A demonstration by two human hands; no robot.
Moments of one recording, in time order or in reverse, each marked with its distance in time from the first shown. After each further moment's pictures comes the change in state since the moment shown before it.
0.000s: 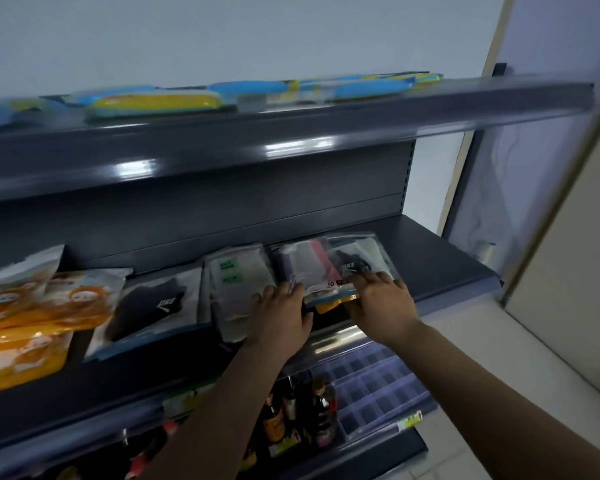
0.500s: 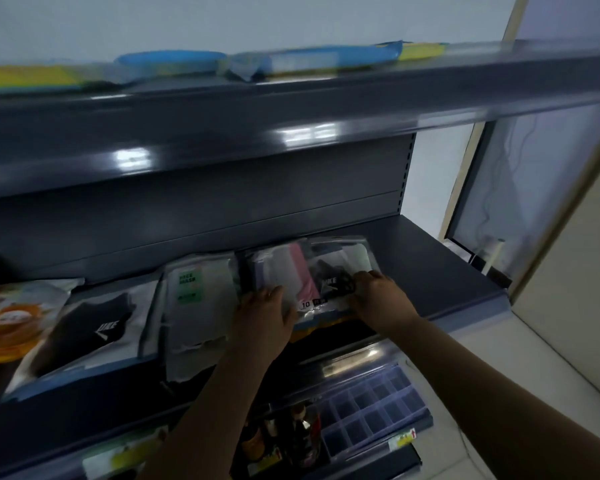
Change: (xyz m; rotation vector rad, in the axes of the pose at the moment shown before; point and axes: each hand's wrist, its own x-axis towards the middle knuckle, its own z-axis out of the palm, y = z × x) left_hand 0.079 0.016 0.043 -0.124 0.037 -0.170; right_hand 0.082 0.075 0.031 0.344 -0.112 0.133
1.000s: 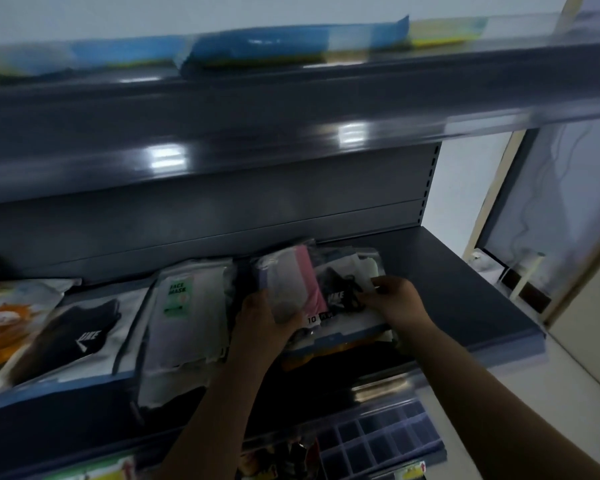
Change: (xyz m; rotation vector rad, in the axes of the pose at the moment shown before) left_hand 0.033 0.012 0.018 -0.489 -0.008 -0.293; right_hand 0.059 0.036 0.007 0.743 0.032 0.211
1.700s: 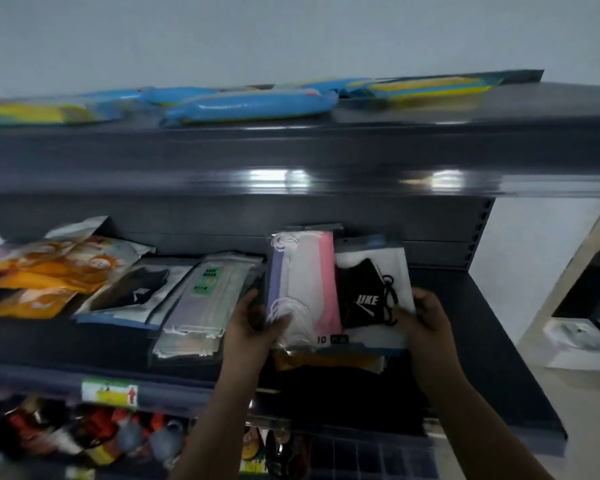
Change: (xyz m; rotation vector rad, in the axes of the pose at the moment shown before) left_hand -0.054 0.047 0.013 -0.818 0.484 -0.236; right_hand 0.007 0.008 -0.055 0.614 -0.233 -0.296
